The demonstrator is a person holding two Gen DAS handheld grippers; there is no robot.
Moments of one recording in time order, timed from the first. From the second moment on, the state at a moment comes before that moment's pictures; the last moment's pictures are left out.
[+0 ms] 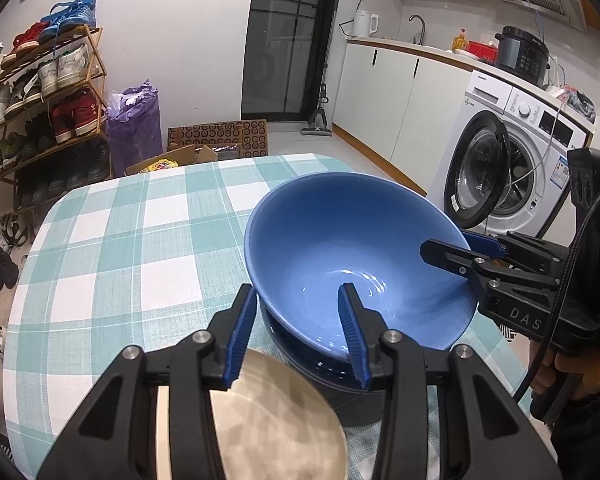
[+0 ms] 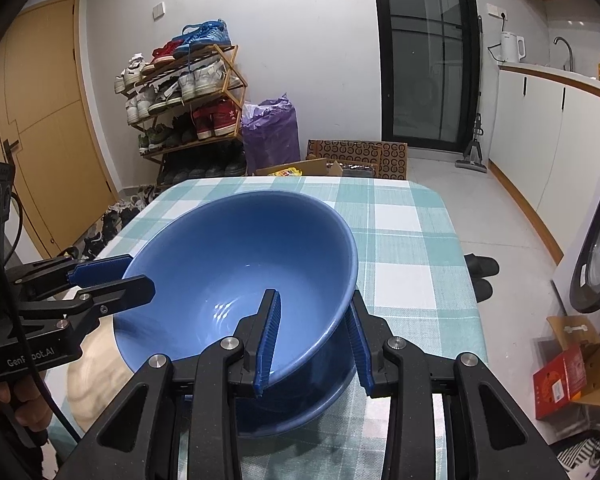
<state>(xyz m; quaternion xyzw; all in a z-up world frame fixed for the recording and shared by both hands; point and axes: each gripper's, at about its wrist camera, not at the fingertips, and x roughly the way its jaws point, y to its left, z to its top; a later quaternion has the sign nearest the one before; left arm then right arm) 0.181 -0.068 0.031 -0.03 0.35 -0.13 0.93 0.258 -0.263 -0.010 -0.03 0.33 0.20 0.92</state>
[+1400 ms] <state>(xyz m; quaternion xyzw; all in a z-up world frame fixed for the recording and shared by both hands) 0.185 -0.080 0.013 0.00 0.40 -0.13 0.91 0.247 -0.267 -0.032 -0.06 0.35 0.18 0.92</state>
